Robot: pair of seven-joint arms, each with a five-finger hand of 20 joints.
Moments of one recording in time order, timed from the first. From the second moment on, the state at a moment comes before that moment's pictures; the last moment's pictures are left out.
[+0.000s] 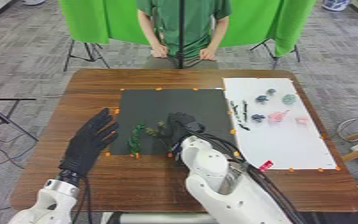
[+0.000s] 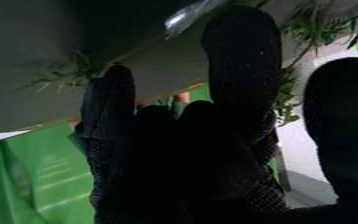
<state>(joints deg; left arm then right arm) 120.4 -69.4 -96.5 -113.0 46.0 -11.3 4.1 -78.0 -75.9 44.7 -98.1 -141.5 -10.7 34.6</state>
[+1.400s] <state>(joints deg) 128.0 -72.2 -100.4 -117.0 46.4 -8.8 7.7 -123.7 -57.0 110.5 -127.4 -59.3 -5.7 8.2</state>
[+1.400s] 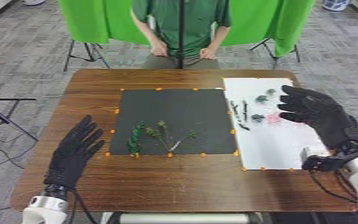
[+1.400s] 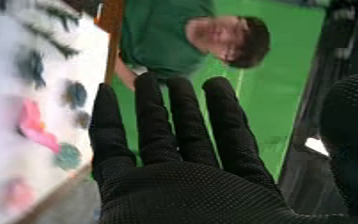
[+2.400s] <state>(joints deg) 126.5 -71.1 -100.3 -116.7 47.6 -9.3 7.1 -122.4 -63.1 105.6 -128.0 -66.6 -8.5 7.1</state>
